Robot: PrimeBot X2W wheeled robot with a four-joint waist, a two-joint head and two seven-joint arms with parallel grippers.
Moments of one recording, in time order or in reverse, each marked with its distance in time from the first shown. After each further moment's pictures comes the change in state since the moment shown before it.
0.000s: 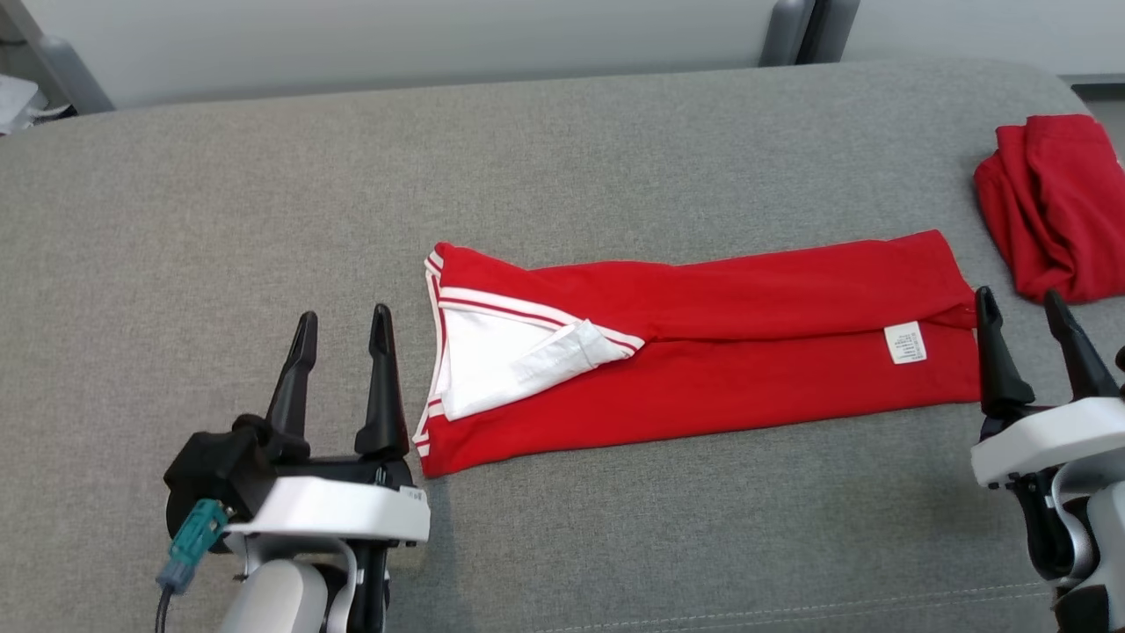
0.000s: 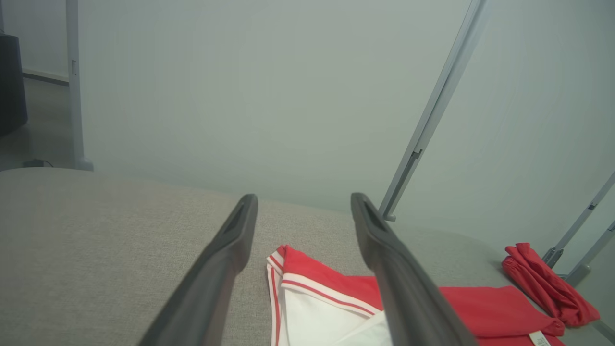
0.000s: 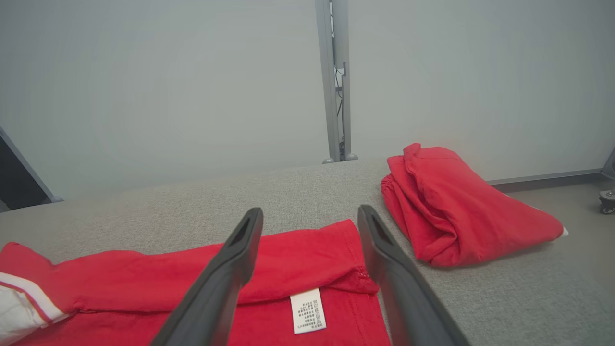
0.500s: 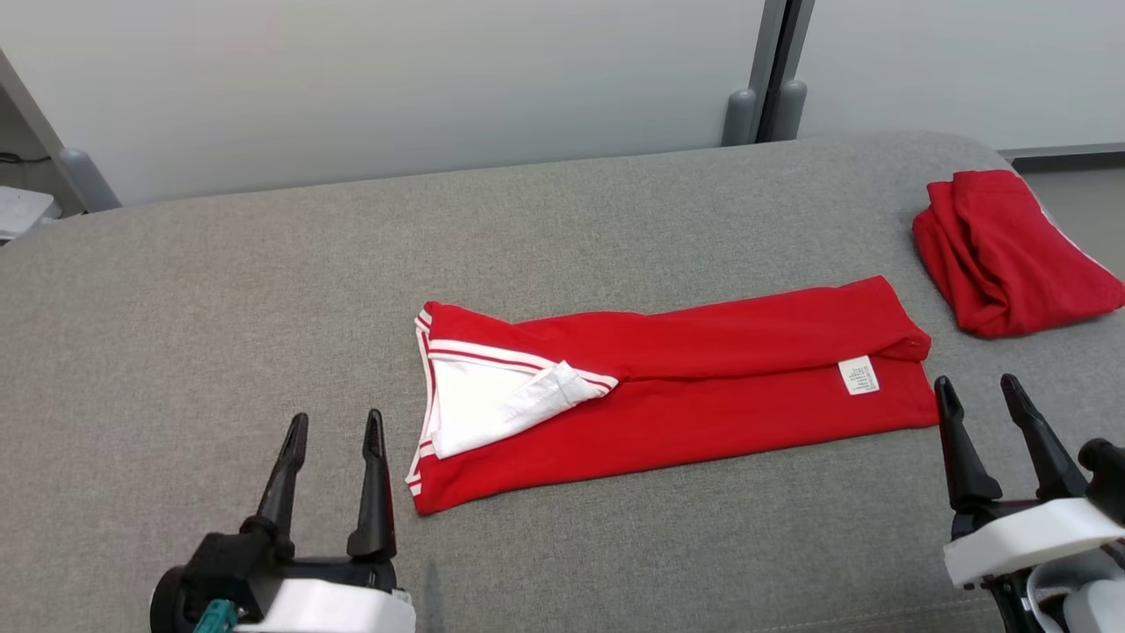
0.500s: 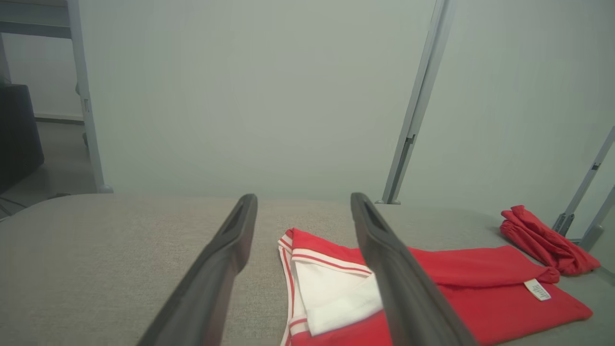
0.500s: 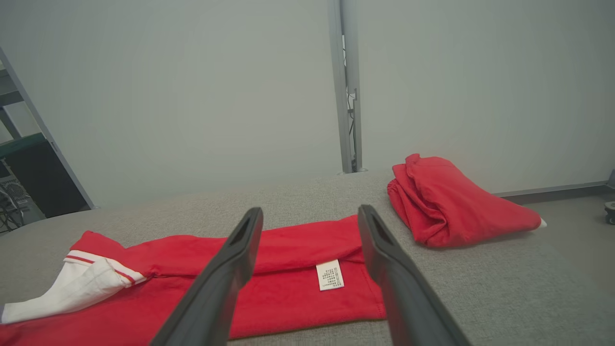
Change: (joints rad) left arm 0.217 -0.080 0.163 -0.033 0.240 -0.114 -0.004; right arm 0.228 0.048 0.018 -0.212 -0.029 0.000 0.000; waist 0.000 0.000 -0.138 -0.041
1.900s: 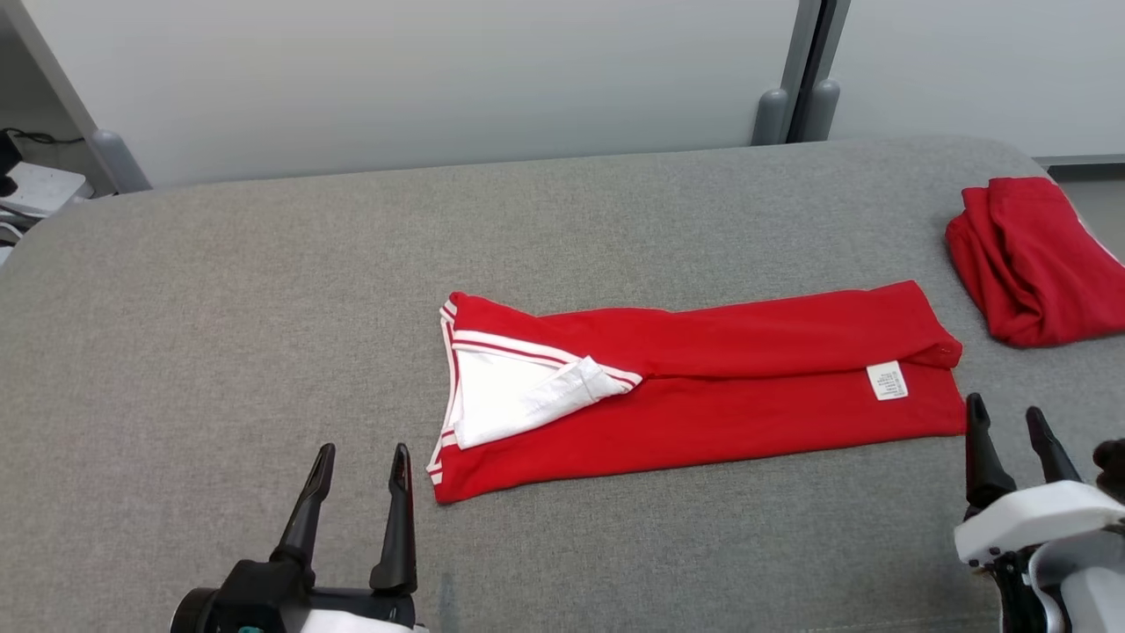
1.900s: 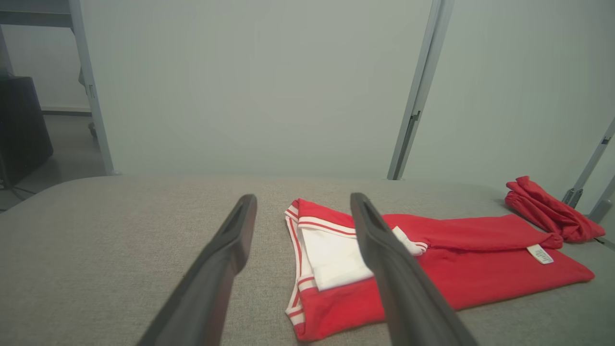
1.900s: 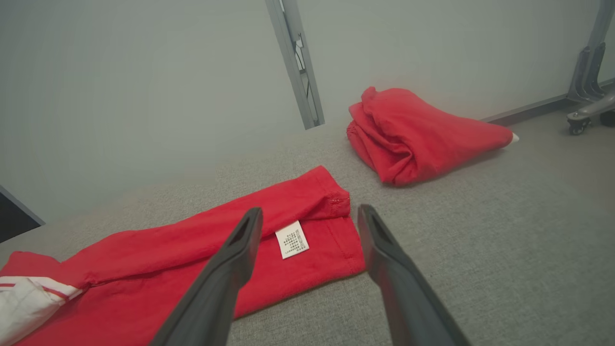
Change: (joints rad) left arm 0.074 0.000 -0.040 -0.005 0.051 -0.009 0.000; right arm -0.089 0.066 -0.125 0.288 0.036 0.000 0.000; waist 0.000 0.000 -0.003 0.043
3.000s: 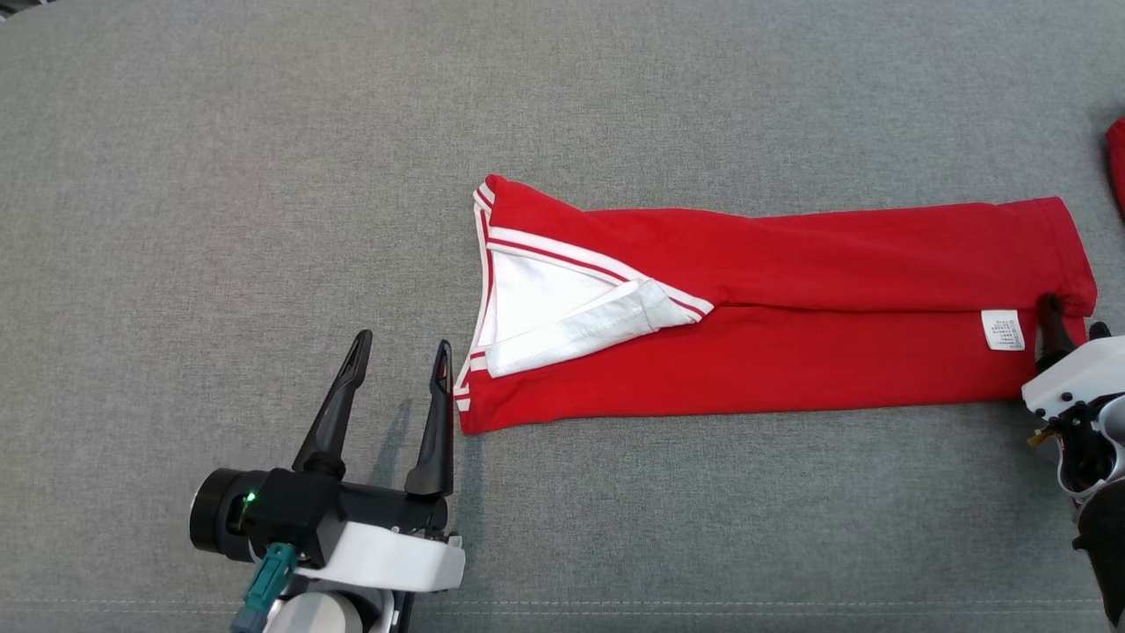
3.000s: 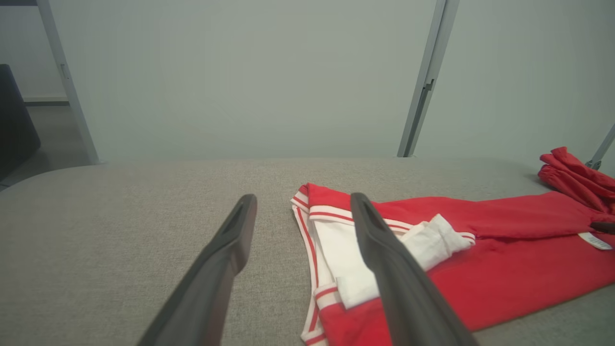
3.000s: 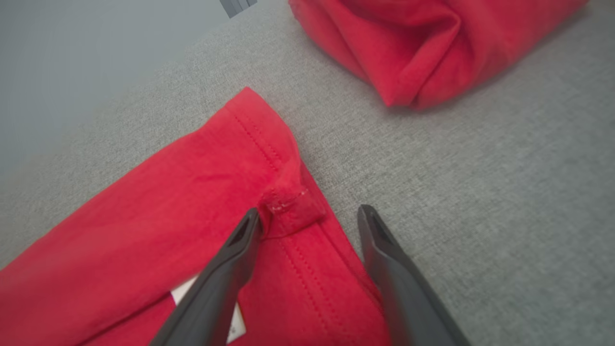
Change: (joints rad) left arm -0.175 -0.001 -0.063 -0.021 0.067 -0.005 0.000; right arm -0.518 -0.109 0.081 0.631 0.255 0.000 0.064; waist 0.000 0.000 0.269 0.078
